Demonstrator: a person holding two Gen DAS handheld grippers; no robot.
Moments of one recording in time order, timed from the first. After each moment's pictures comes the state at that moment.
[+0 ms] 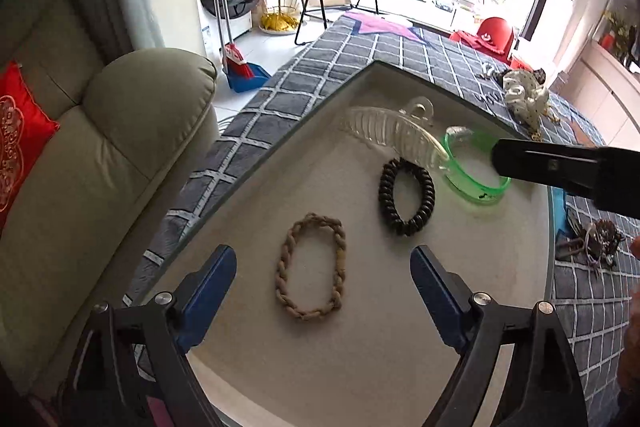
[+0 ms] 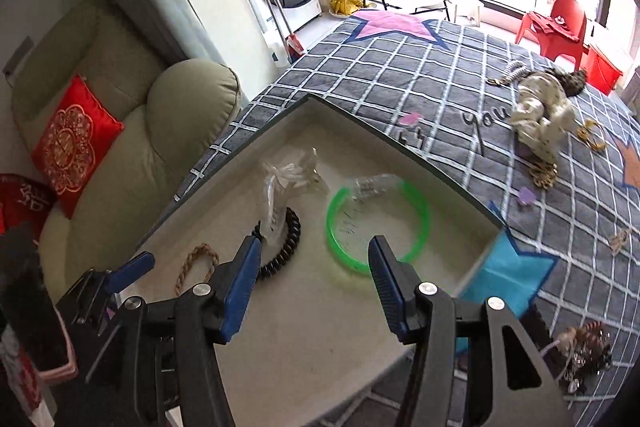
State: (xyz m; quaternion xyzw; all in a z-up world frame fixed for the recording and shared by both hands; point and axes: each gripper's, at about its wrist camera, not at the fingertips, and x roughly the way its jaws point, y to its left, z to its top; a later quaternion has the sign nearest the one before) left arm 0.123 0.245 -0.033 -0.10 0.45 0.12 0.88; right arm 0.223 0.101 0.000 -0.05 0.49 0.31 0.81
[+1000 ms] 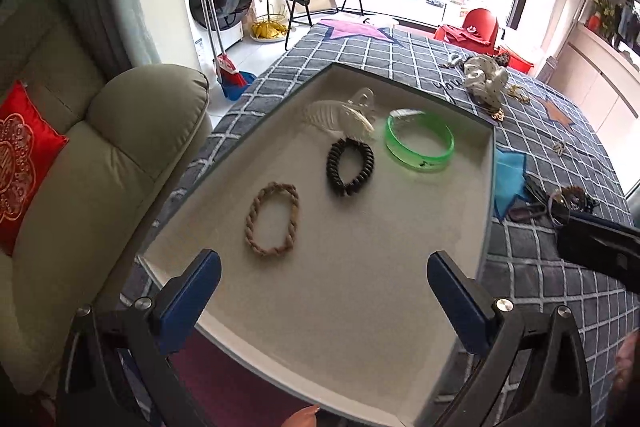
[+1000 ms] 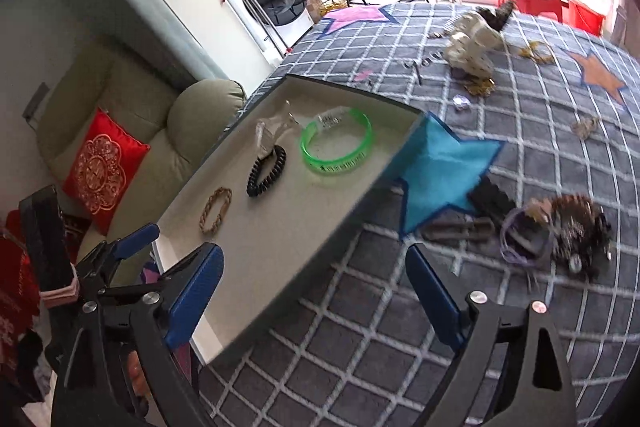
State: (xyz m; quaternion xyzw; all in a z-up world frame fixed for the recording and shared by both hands) left arm 0.080 0.197 -0.003 -0.07 0.45 0.11 0.88; right arm 0.163 -0.005 -0.003 0.05 0.49 0.32 0.81
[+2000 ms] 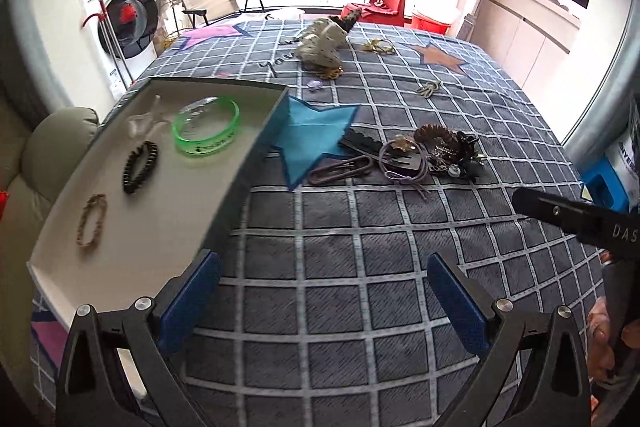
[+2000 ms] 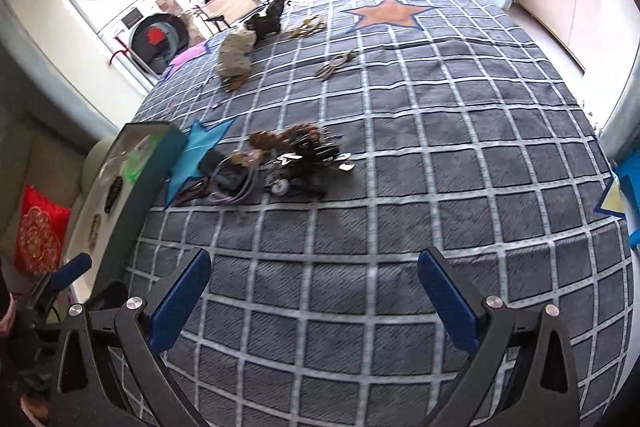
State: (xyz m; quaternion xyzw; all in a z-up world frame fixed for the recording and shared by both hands) left arm 0.088 0.036 -0.001 -0.02 0.46 -0.02 0.89; right arm 0.160 -0.201 -0.030 0.11 0.49 0.13 0.85
